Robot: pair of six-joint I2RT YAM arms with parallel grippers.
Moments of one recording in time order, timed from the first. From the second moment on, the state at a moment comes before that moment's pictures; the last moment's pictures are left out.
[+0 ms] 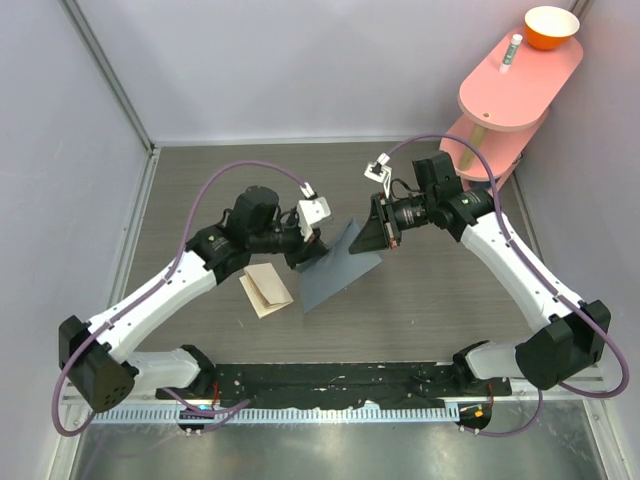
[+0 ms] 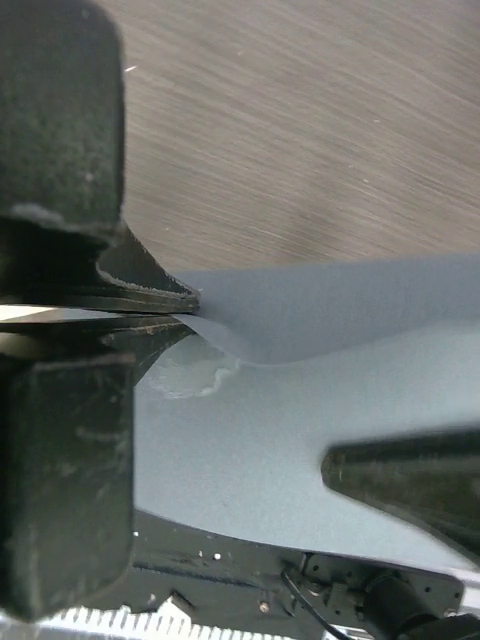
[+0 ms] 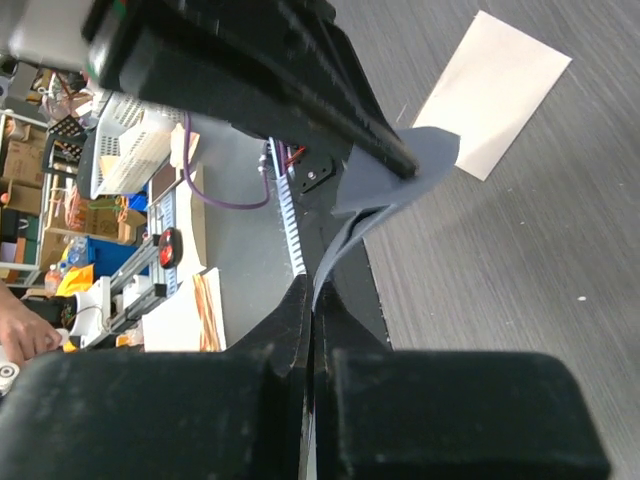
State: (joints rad) left arm -0.74 1.21 1.10 -0.40 0.45 0.25; right arm 0.42 1.34 1.30 -0.73 -1.09 0.08
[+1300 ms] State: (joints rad) left arm -0.13 1.13 0.73 -0.61 0.35 -0.56; right arm 0.29 1.64 0.82 -0.11 -0.43 0.50
